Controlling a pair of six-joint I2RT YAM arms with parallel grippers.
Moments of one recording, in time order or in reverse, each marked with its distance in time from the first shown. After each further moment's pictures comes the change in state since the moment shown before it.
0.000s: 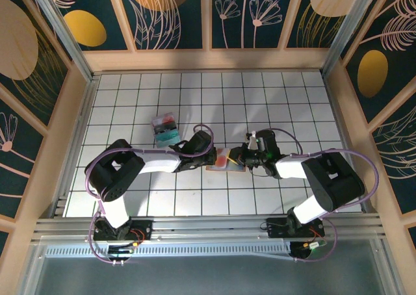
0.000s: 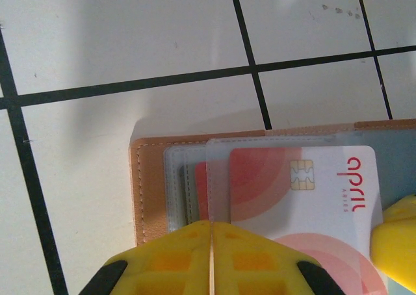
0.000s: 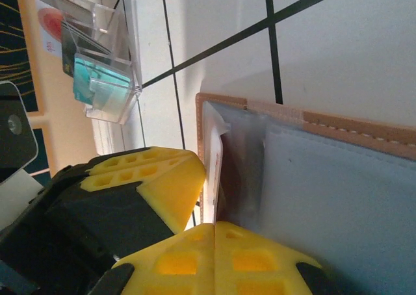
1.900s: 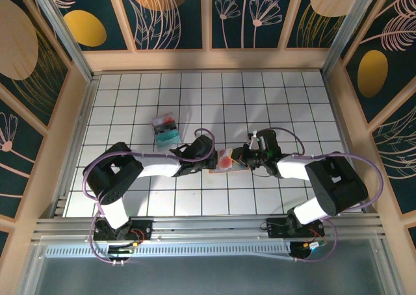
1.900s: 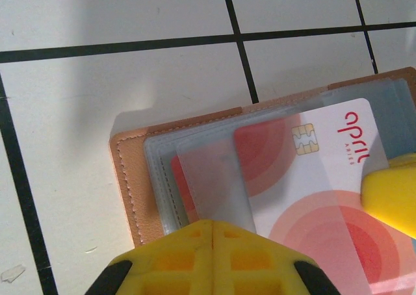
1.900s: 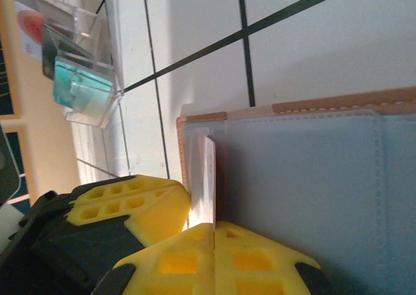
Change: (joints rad) left arm -0.049 -0.029 -0.029 -0.004 -0.036 -0.023; right arm -0.008 -0.048 0.021 -0.142 0.067 -0.087
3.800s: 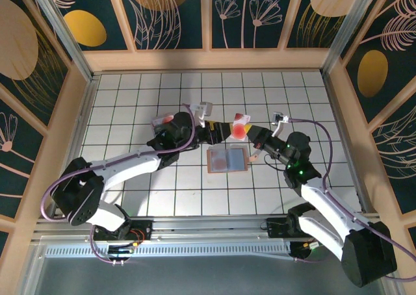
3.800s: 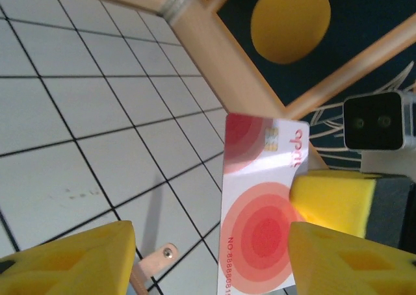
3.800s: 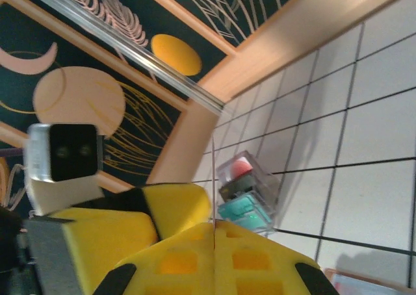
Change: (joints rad) left arm 0.096 -0.277 0.052 0.282 0.281 0.038; right arm -0.076 -0.603 -0.071 0.169 0.098 -0.018
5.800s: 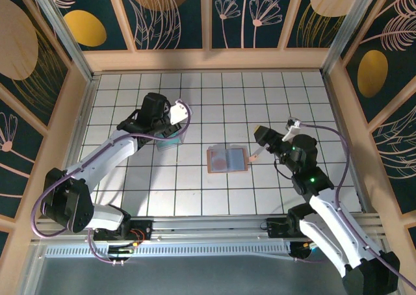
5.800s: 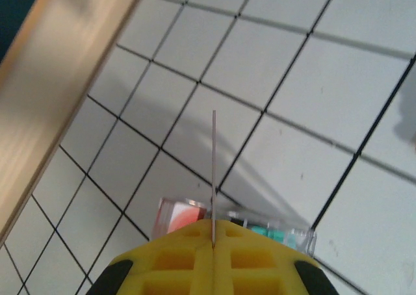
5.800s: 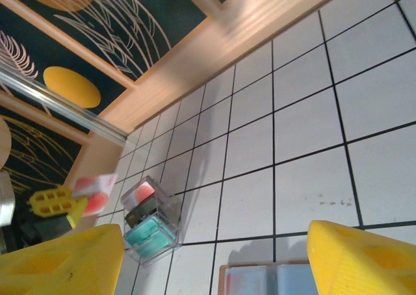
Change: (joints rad) left arm 0.336 -0.102 0.137 -0.705 -0.234 1.375; right arm -0.011 -0.216 0.085 -0.515 0.327 -0.155
